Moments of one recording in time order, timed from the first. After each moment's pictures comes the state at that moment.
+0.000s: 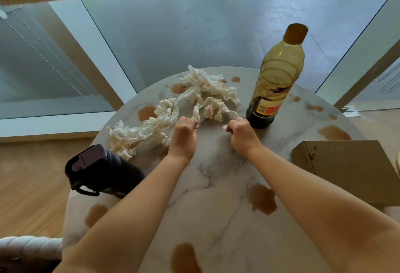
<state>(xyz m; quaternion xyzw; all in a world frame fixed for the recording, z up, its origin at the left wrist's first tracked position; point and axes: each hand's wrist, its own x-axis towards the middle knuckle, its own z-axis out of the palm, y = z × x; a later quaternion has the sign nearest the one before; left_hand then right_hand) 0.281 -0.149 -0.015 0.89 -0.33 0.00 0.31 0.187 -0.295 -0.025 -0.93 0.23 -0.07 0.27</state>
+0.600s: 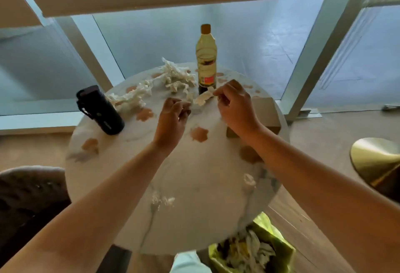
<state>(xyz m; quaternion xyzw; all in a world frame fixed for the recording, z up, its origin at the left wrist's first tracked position) 0.025 -0.115 0.087 0.82 -0.40 0.15 0.38 -0.070 -0.266 0.118 -0.88 0.09 -0.39 0.25</state>
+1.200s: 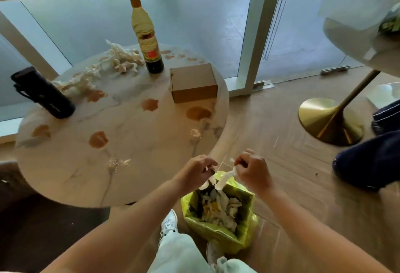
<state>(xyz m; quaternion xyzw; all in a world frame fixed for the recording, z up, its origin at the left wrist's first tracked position) -0.231 -0.112 -0.021 0.74 -0.56 -0.22 0.31 -0.381 -0.231 -0.017 -0.85 0.32 -0.24 0.34</state>
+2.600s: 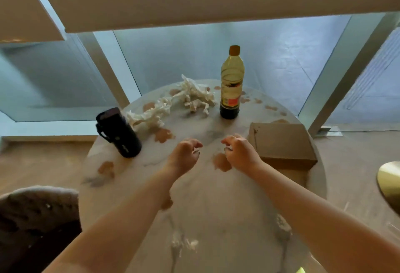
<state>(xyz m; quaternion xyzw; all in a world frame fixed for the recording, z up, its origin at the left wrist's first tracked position) 0.102 -0.100 0.045 0.89 -0.36 -0.10 0.27 -0.005 -0.250 0.055 -0.93 0.20 -0.07 0.32</state>
